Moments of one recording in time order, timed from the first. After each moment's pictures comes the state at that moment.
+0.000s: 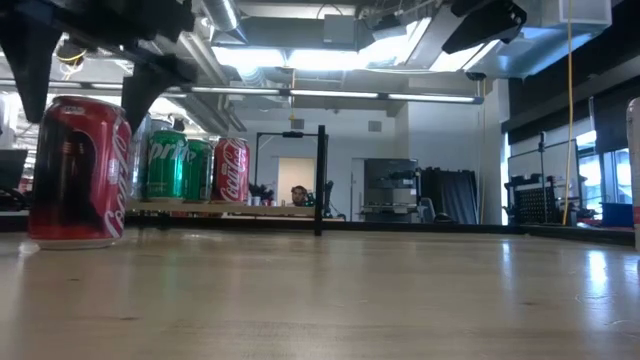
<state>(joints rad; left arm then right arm) -0.32 1.59 1.23 -1.29 -0.04 0.09 0.43 1.25 1.05 -0.58 0.41 0.49</state>
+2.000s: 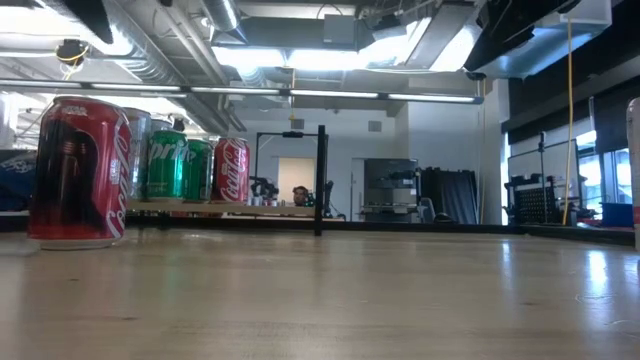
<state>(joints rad) -0.44 1.35 1.38 -1.32 -0.35 -1.59 0.43 1.25 1.05 -0.71 0.32 0.36</state>
